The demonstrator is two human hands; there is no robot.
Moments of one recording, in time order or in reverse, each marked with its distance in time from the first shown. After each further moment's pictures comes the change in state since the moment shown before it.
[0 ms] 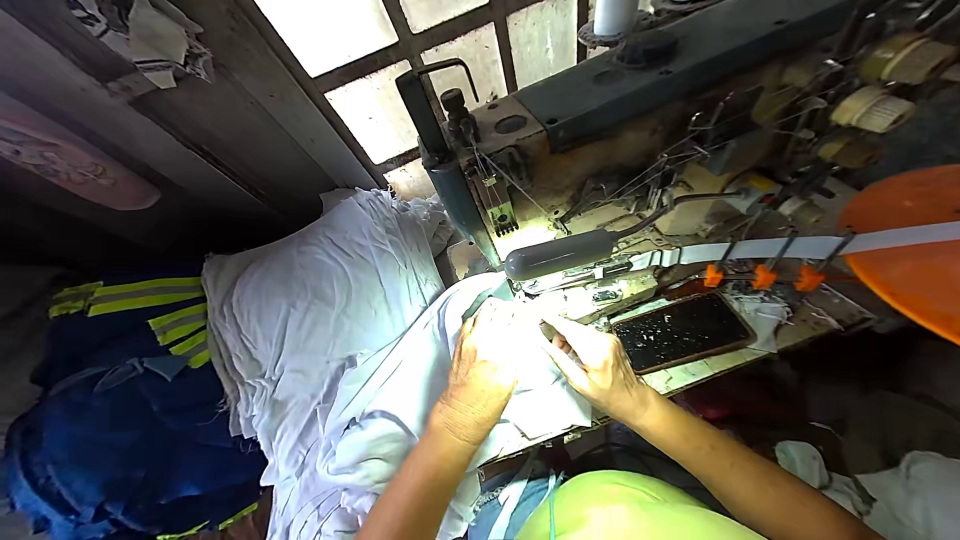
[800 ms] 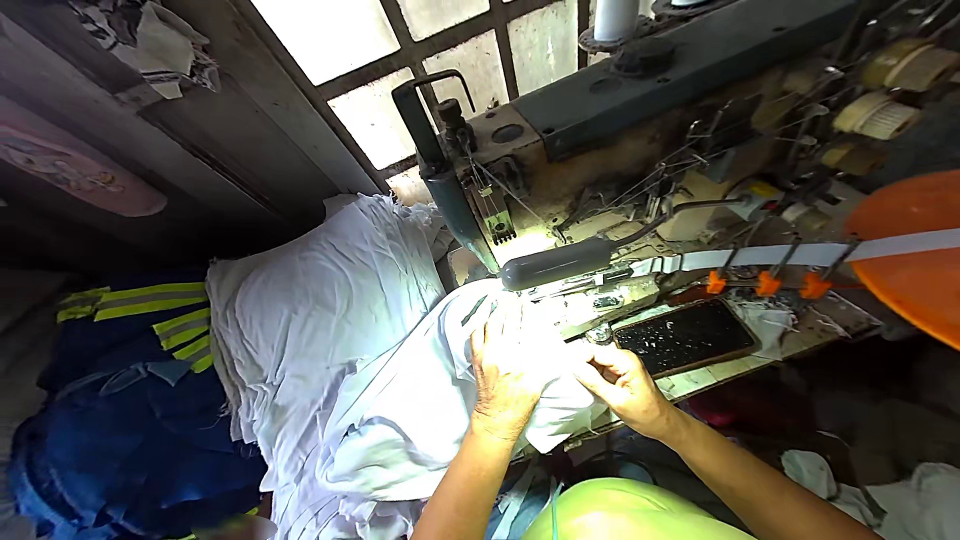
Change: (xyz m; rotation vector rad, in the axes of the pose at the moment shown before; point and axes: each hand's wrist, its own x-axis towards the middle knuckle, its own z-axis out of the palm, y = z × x) left_hand 0.002 0.027 0.041 0.236 0.184 -0.193; right_hand -0.017 0.002 -0.027 0.765 -0.111 0.247
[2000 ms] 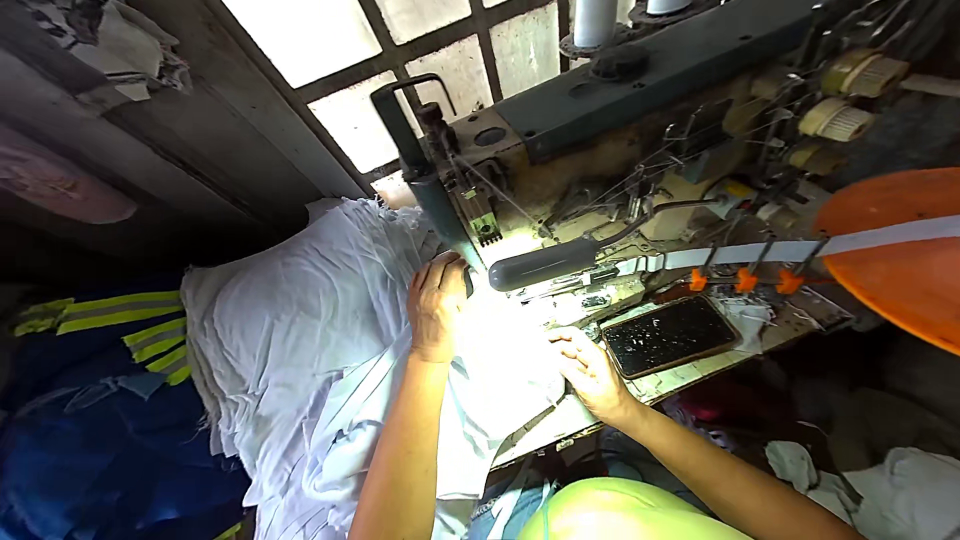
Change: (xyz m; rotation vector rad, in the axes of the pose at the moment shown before) left_hand 0.052 -0.084 0.020 -0.244 0.273 0.047; right_hand 0.003 0.016 0.019 -0.005 0.088 0.137
